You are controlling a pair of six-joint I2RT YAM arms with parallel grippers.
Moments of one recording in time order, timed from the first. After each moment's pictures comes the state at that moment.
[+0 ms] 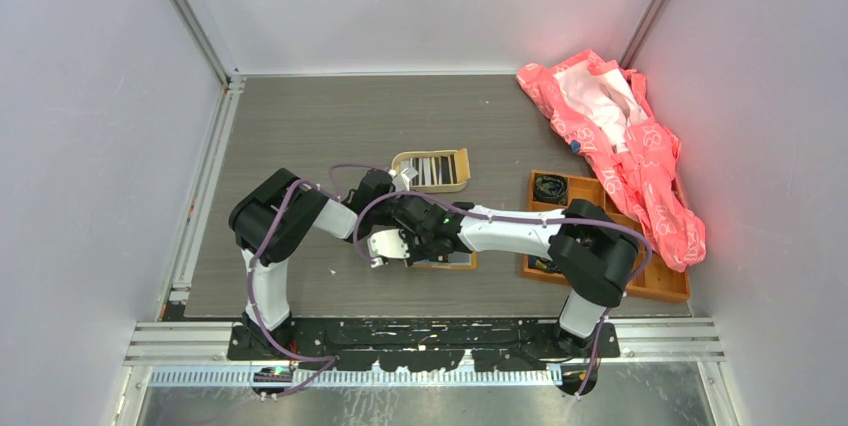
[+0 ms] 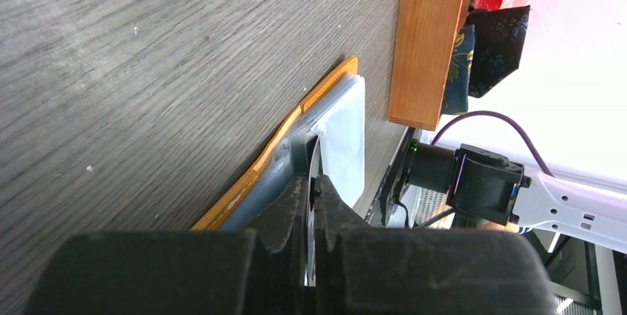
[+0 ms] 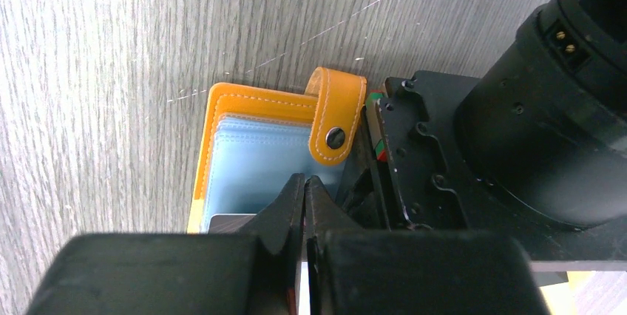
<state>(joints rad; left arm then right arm) -0.63 1.96 0.75 0.64 0.69 -0.97 1.02 1.69 1.01 -0.40 -0.03 -0.84</state>
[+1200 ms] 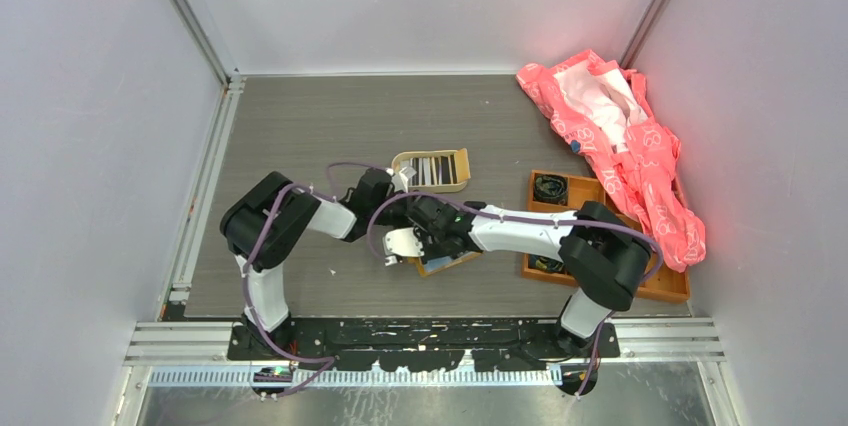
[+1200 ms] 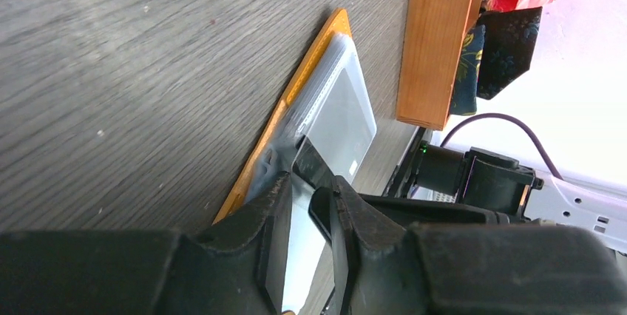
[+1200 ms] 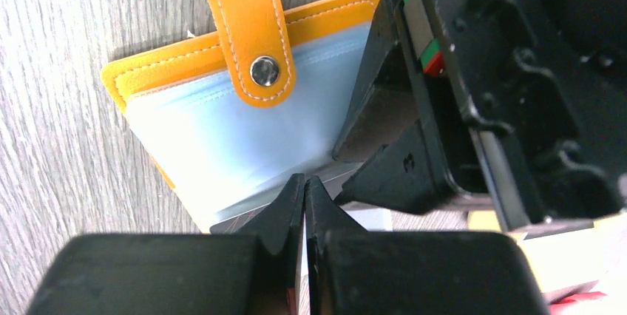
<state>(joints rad) -0.63 1.91 0.75 0.56 0.66 -0.94 0.98 1.64 0.95 -0.44 0.04 -0.87</state>
